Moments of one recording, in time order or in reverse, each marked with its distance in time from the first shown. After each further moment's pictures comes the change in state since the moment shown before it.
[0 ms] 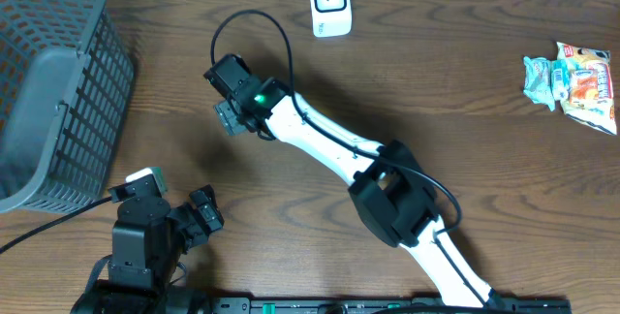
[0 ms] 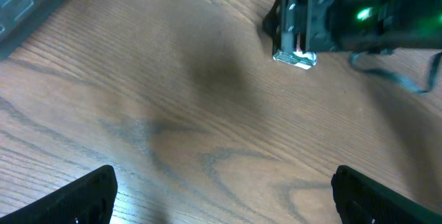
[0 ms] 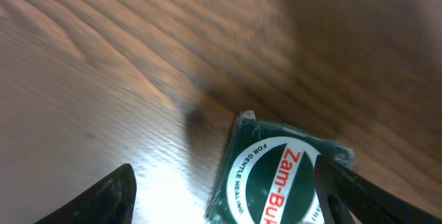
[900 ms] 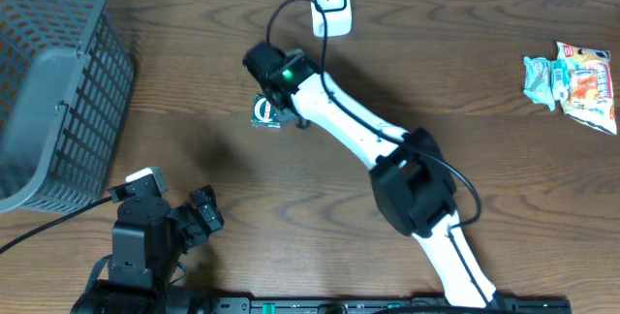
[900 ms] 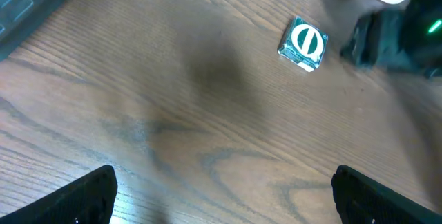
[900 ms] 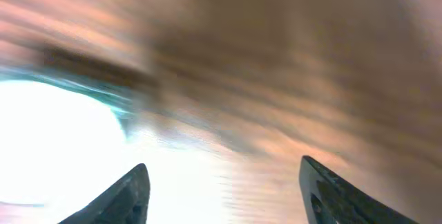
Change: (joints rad) left arm 0.000 0.000 0.000 0.000 0.000 0.000; right arm -0.111 -0.058 -0.006 -0.314 0.179 0.158
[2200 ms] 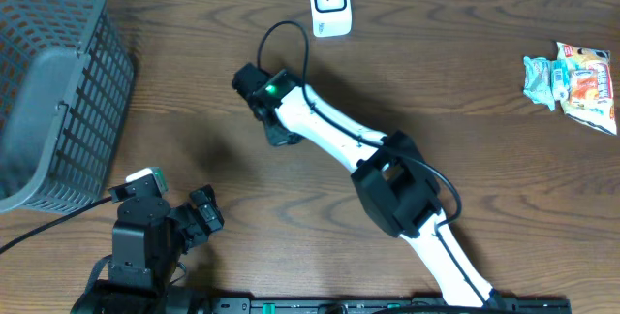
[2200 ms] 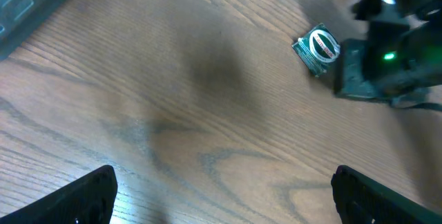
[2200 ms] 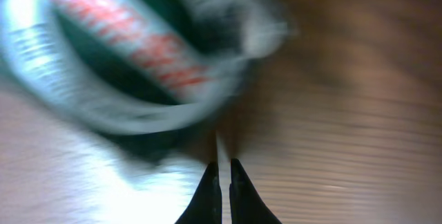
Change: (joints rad) left arm 0.000 0.000 0.000 0.000 0.000 0.000; right arm 0.044 0.064 0.006 -0.116 -0.068 0.081
